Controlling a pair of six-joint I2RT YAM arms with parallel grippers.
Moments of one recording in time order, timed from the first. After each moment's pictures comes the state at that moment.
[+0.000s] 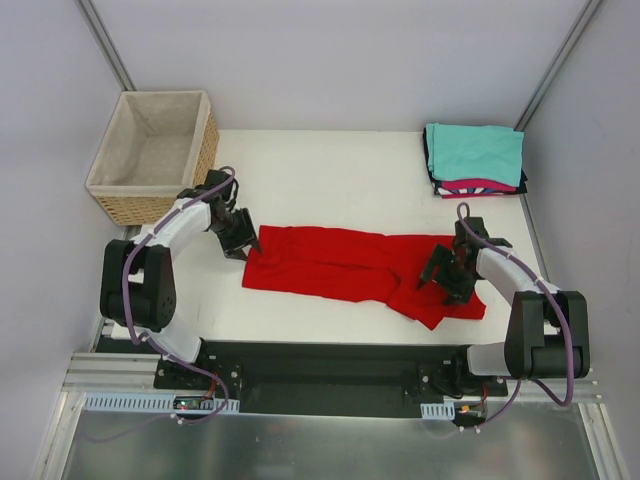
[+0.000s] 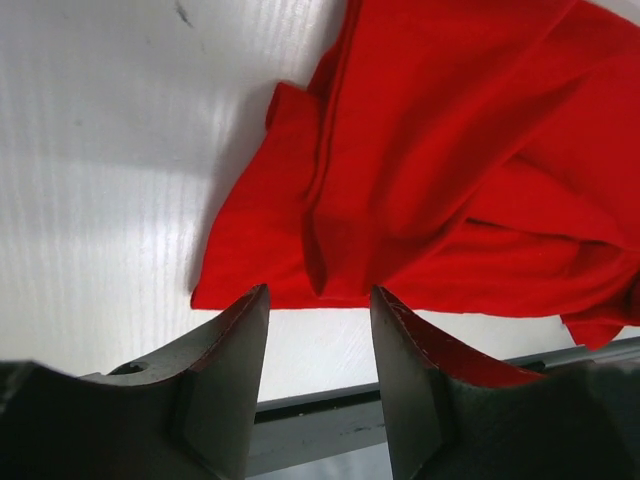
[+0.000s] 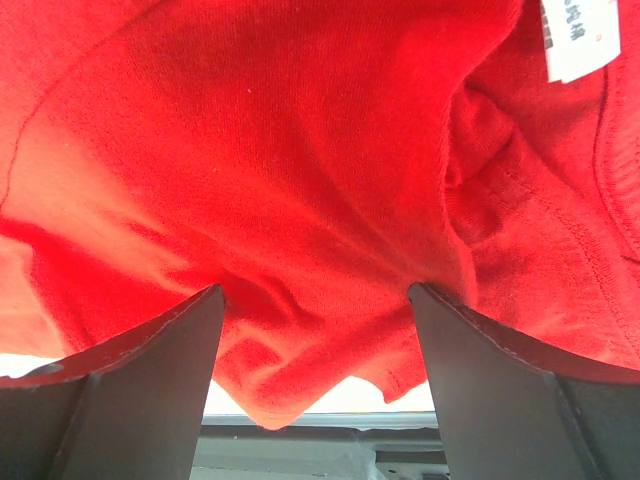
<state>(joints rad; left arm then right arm) -0.15 1.60 1.10 -0.80 0.28 -0.56 0.04 1.36 0.70 -0.71 -0.13 0.52</state>
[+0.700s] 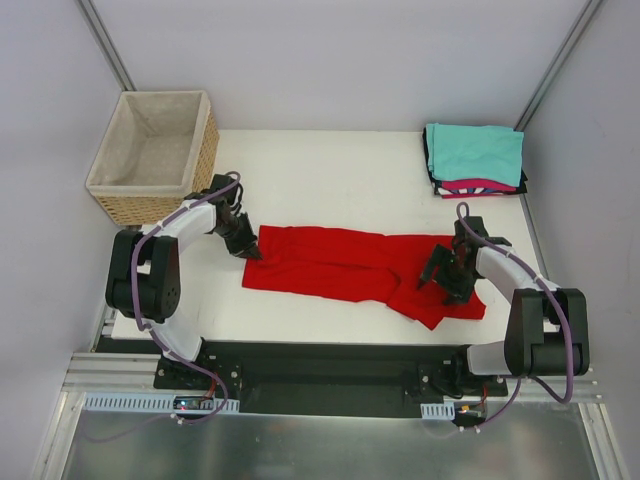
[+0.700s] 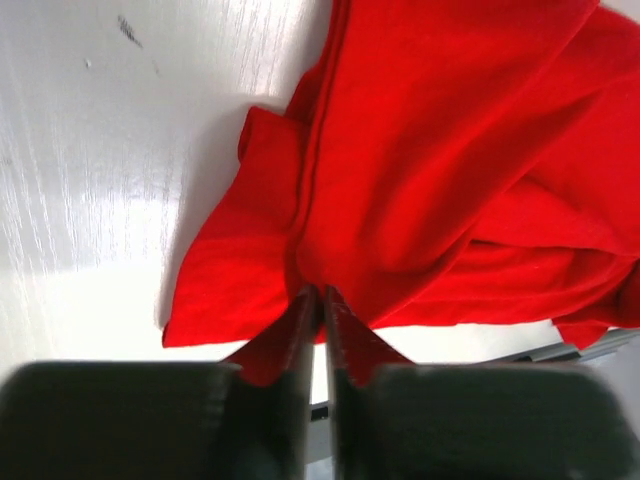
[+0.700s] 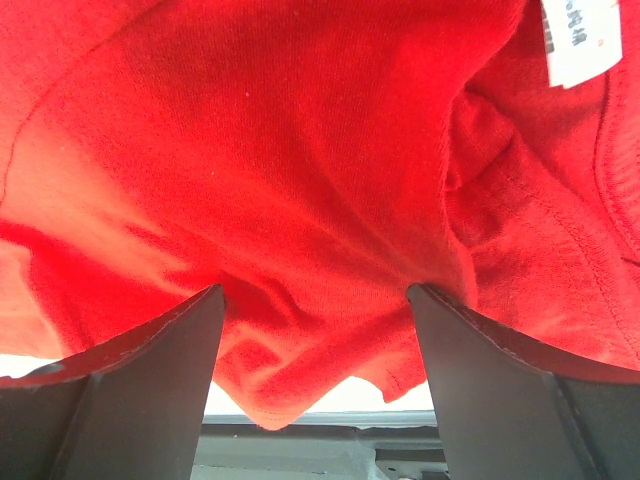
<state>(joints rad) -0.16 1.68 1.07 -0.71 0.34 -0.59 0.04 1.38 0.71 -0.71 -0.13 0.52</state>
